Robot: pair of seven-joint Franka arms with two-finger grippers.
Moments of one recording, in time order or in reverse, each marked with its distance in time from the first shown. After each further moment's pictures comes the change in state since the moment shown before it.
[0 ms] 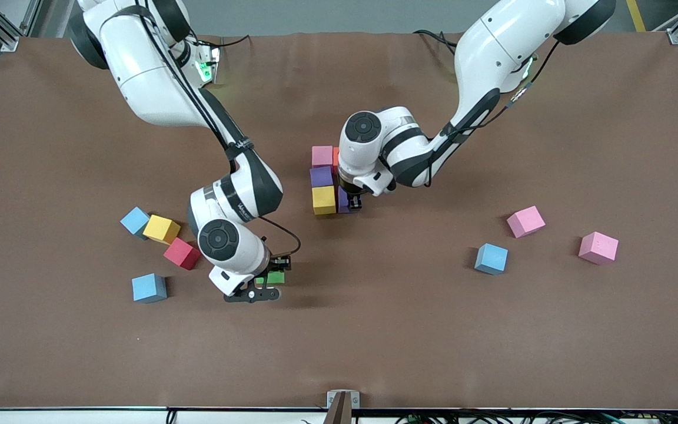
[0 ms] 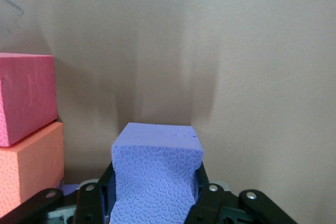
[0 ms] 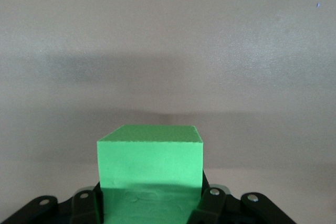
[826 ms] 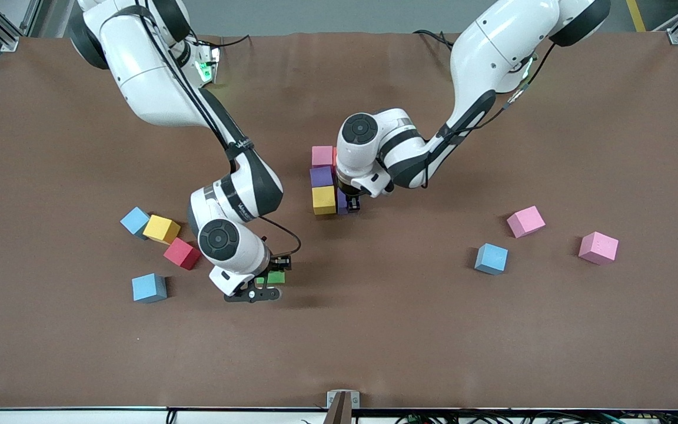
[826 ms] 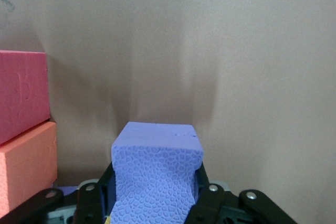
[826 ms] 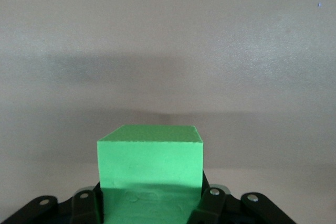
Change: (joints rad) left arm -0.035 0.011 0.033 0.022 0.000 0.000 -0.002; right arm 0.000 0.000 0.001 0.000 0.000 0.000 0.000
